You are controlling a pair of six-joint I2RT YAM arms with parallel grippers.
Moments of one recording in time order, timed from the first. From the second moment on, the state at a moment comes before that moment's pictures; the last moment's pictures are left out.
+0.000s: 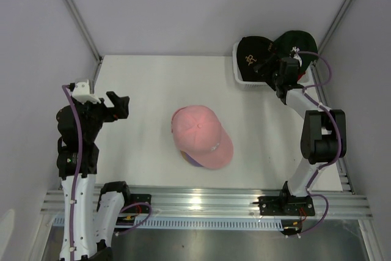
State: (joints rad) left arm 0.14 0.64 0.92 -0.44 0.25 -0.18; right arm 0.05 1.79 1.23 0.15 -0.08 0.77
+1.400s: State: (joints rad) left arm 0.14 0.63 0.92 -0.44 0.25 -0.18; right arm 0.09 1.94 1.14 0.59 0.10 0.94
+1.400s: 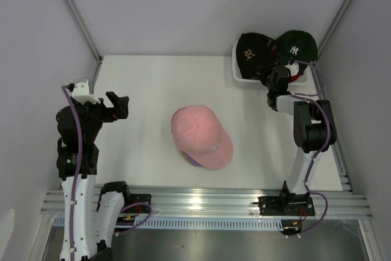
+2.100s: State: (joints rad) left arm 0.14 0.63 0.92 -0.44 0.23 -0.18; right arm 0.02 1.93 1.14 0.79 -0.22 1.10
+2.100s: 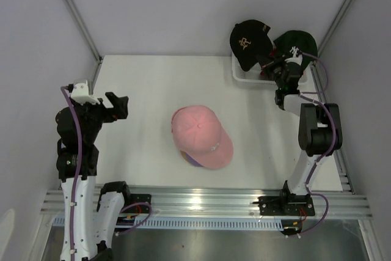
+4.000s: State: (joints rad) left arm 0.14 0.47 0.91 -0.40 0.15 -0.18; right arm 0.55 0.54 0.37 0.30 -0.42 1.53
